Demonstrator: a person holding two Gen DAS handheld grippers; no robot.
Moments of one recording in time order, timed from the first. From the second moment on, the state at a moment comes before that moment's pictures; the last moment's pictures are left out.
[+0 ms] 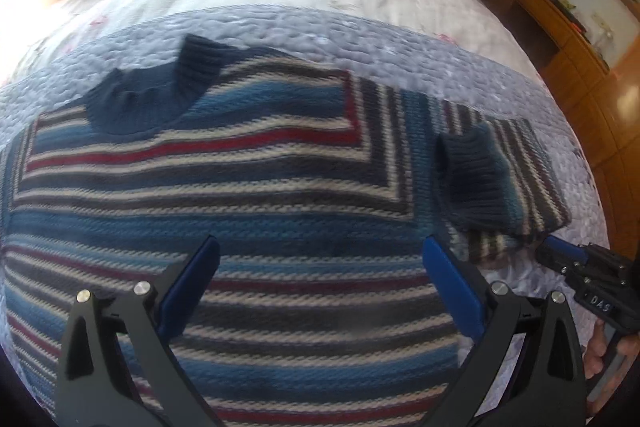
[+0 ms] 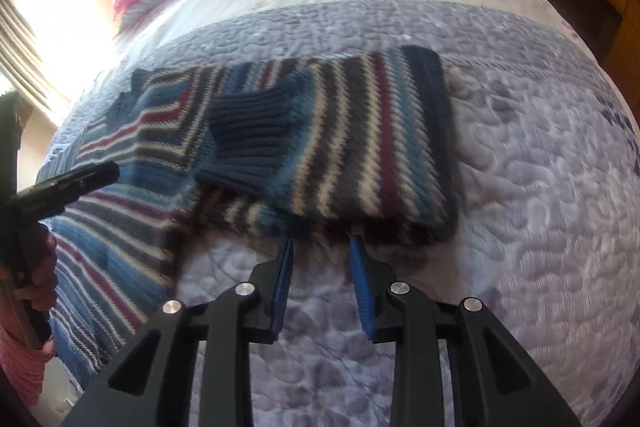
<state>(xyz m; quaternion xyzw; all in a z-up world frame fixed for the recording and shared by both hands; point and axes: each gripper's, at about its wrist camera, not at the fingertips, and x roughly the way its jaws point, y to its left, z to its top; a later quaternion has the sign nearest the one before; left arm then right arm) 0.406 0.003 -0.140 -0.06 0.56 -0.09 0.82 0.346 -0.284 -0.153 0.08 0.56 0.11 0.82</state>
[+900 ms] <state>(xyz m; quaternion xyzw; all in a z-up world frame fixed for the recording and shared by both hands) 0.463 -0.096 -0.167 -0.11 0.57 -0.22 0.79 0.303 -0.312 -0.183 0.11 0.54 0.12 0.83</state>
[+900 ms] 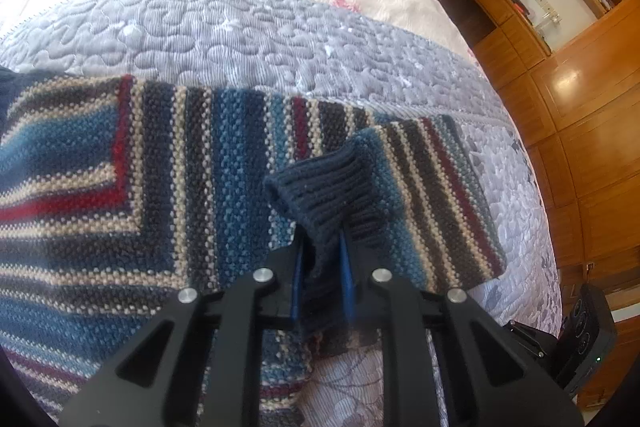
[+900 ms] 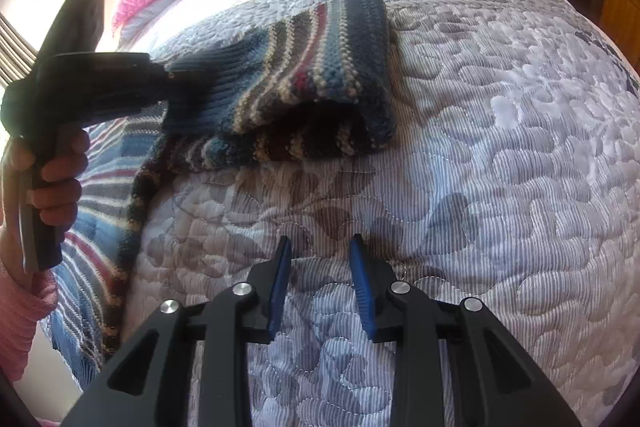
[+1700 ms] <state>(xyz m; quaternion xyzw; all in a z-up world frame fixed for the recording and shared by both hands) 0.442 0.128 -0.111 -0.14 0.48 -0.08 0.86 0.332 -0.259 -0.154 0.12 0.52 0.14 0.83</state>
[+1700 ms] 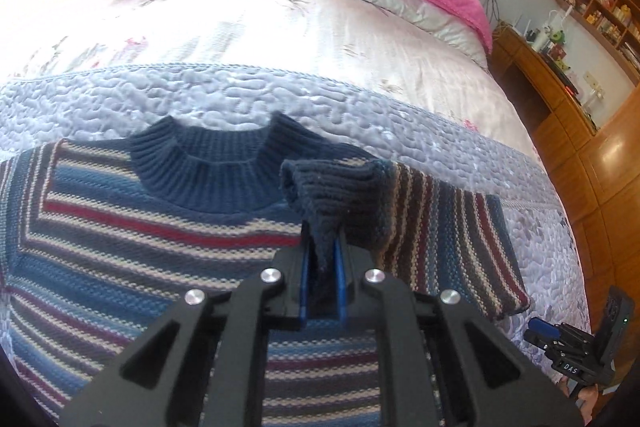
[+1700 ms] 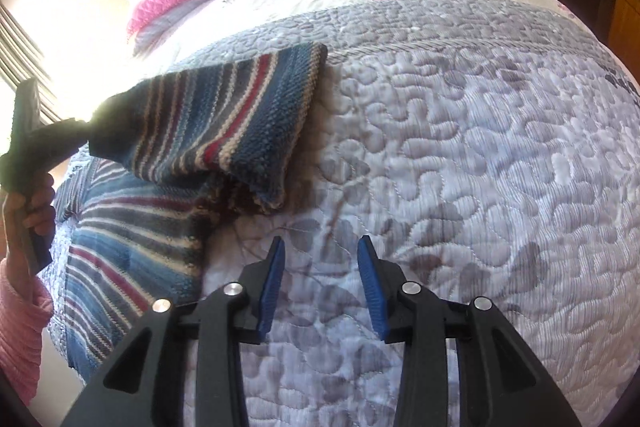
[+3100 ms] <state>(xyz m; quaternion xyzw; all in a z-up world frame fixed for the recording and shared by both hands) 0.442 0.215 -0.153 -0.14 0.54 -0.04 0.83 0.400 -0.105 -0.157 0.08 0.56 0.17 0.80</state>
